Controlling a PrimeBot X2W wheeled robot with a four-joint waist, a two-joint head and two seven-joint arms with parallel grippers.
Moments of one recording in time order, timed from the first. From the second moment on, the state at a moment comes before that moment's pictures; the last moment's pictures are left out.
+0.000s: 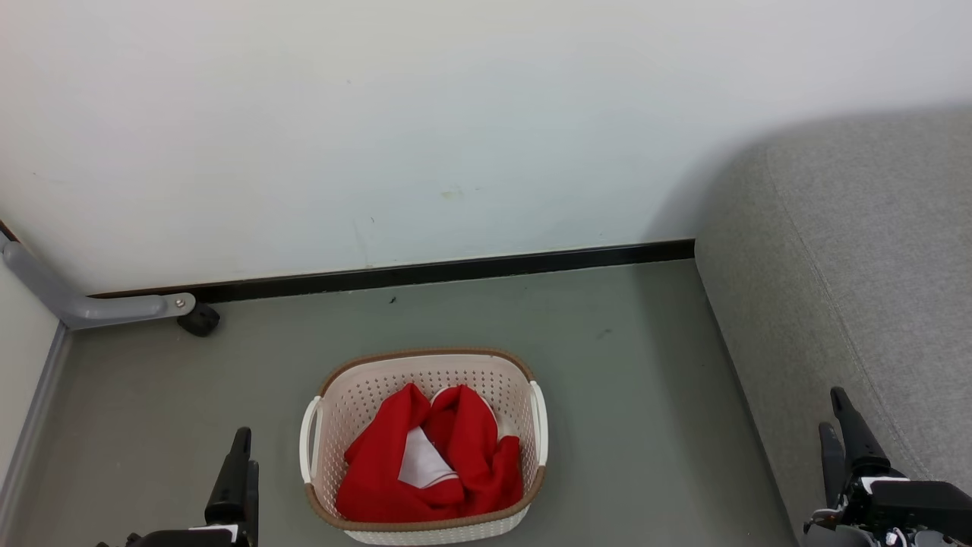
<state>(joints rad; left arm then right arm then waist) -0.04 0.03 0.07 0.37 -1.58 -0.12 0.08 -0.08 -0.02 -0.09 0.36 1.54 0.11 0.09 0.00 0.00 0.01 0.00</state>
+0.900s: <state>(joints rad) -0.10 0.08 -0.04 0.40 -1.41 -0.12 -0.02 -0.18 -0.08 0.09 0.42 1.29 0.11 -0.02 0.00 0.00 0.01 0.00</state>
